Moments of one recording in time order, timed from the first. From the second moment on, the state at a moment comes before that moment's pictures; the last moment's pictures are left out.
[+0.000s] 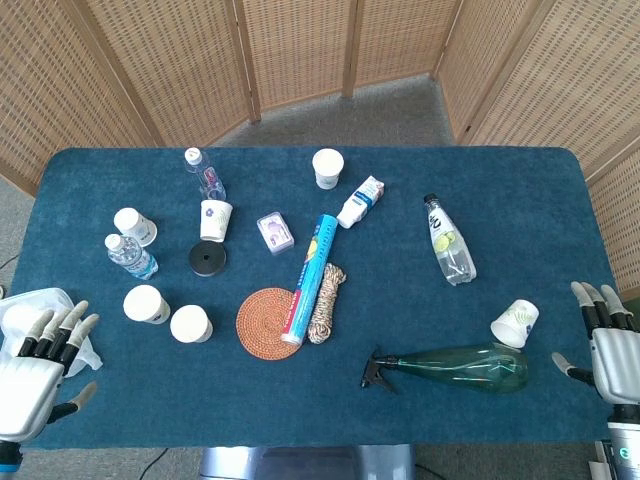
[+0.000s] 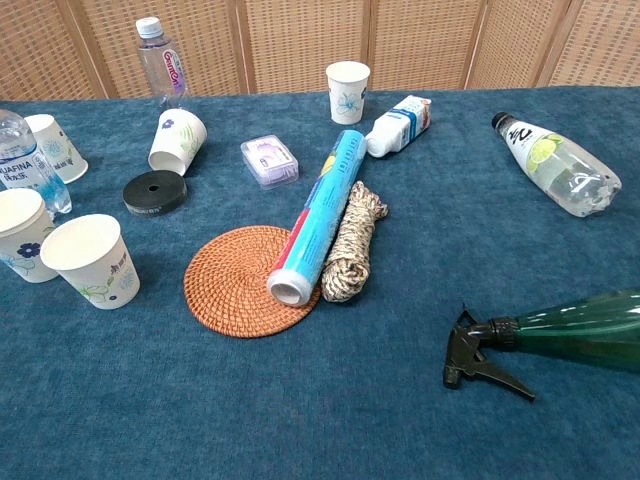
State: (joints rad) left arm 0.00 -1.01 0.09 -1.87 1.75 1.54 0.25; right arm 0.06 -1.08 0.09 -1.67 -1.43 1.49 -0.13
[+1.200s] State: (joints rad) left arm -0.27 -1.23 -0.06 -1.79 1.42 1.13 0.35; right arm 0.06 -1.06 0.10 -1.70 -1.42 1.49 -0.11
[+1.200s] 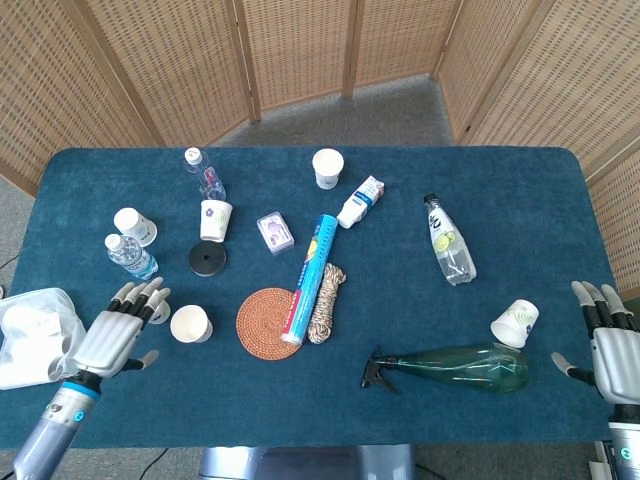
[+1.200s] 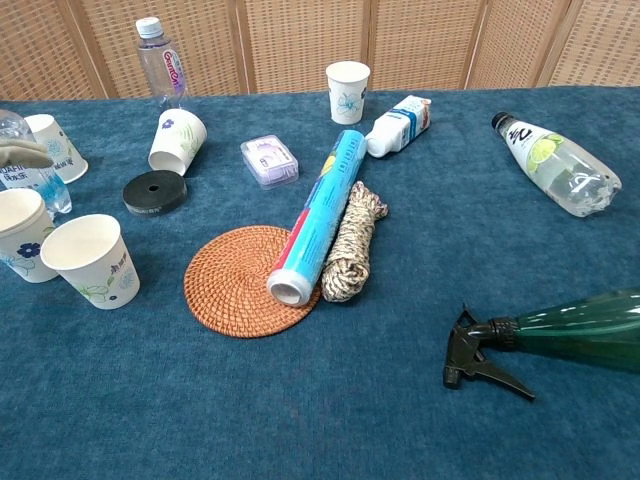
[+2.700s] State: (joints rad) left arm -0.50 -1.50 -0.15 -1.71 1.28 1.12 0.50; right arm 0.05 -1.04 0.11 -1.71 -1.42 1.50 -0.07
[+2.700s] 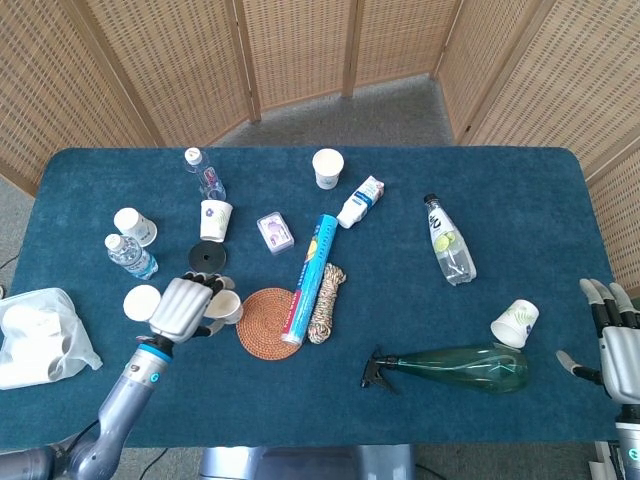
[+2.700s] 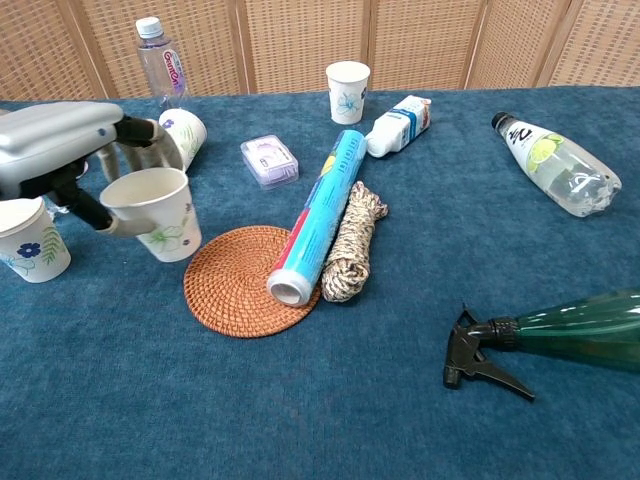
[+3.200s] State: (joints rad) left arm -0.60 -1.63 -0.18 -1.65 1.19 1.07 0.55; right arm 0.05 -1.03 0.11 -1.70 -1.42 1.50 -0.03
